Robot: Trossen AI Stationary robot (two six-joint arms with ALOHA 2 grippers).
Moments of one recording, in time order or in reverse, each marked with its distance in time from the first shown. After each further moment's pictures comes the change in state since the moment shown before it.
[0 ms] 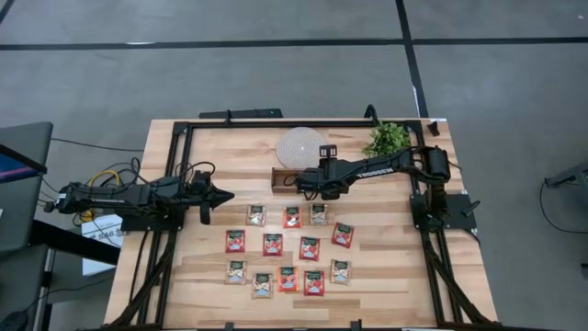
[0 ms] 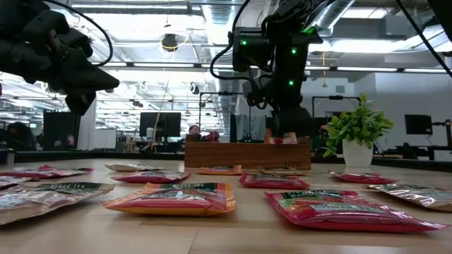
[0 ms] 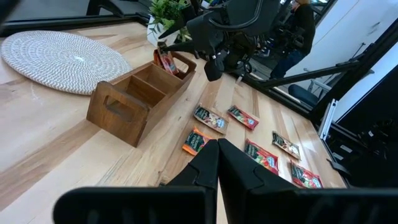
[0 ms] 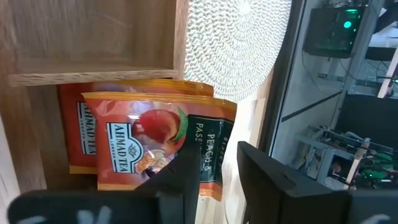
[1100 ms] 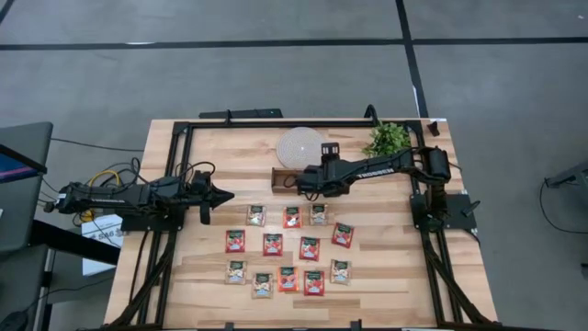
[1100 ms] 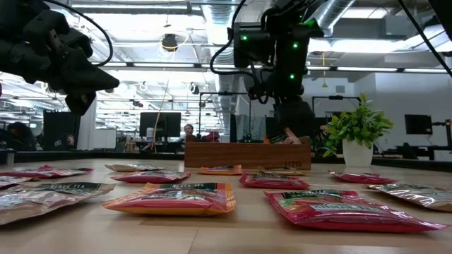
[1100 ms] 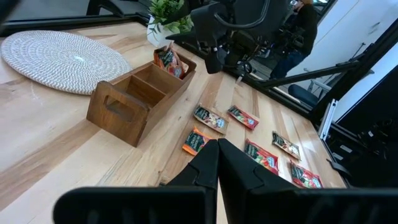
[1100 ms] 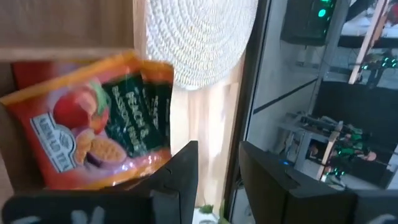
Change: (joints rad) left arm 0.000 0.000 0.000 0.000 0.000 -0.001; right arm 0.015 0.000 0.041 -0.117 0.089 0.073
